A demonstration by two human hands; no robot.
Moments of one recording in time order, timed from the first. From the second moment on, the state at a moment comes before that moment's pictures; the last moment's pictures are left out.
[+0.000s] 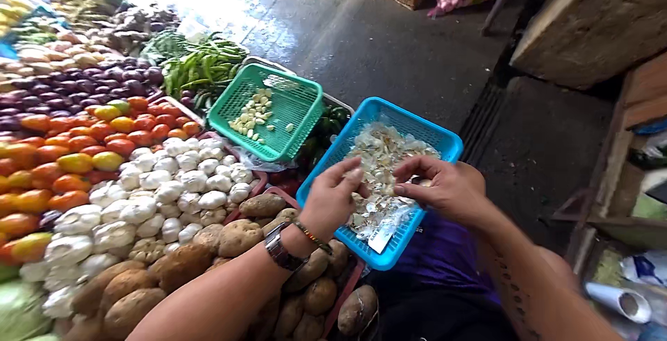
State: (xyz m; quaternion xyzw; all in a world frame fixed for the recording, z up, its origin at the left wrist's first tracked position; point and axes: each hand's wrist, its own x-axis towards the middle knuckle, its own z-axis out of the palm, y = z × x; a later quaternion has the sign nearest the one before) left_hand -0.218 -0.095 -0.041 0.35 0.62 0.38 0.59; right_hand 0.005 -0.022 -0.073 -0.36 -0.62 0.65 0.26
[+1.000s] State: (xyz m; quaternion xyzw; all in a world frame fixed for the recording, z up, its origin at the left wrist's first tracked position) left_hand -0.207 -0.101 -0.058 0.58 0.59 0.32 0.46; right_hand -0.007 -0.049 -0.090 -0.33 -0.48 0.74 0.35
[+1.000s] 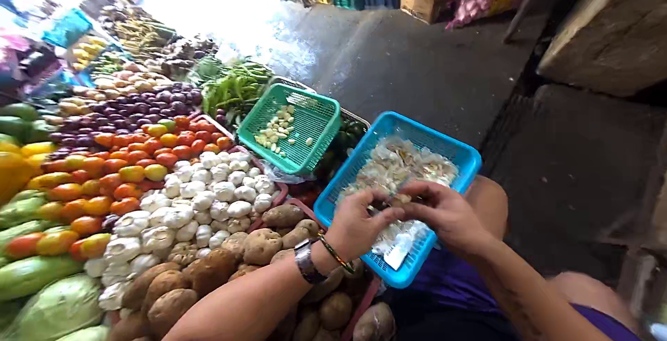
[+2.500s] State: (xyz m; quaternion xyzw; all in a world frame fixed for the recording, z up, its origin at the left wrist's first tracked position) left_hand -0.205 -0.112 -0.043 0.56 0.46 0.43 0.54; right_hand -0.023 -0.077 -0.070 -0.30 -0.28 0.79 0.45
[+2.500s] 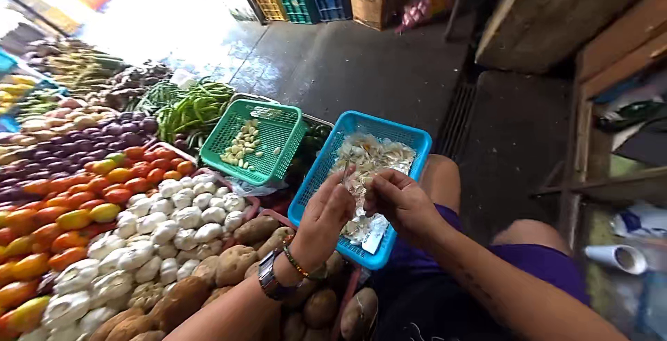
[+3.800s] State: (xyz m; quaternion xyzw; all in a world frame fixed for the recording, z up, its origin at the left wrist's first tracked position) left_hand -0.204 -0.120 -0.038 0.61 0.49 0.41 0.46; right_hand -0.033 -0.079 -0.093 -0.24 -0.41 0.69 0.55
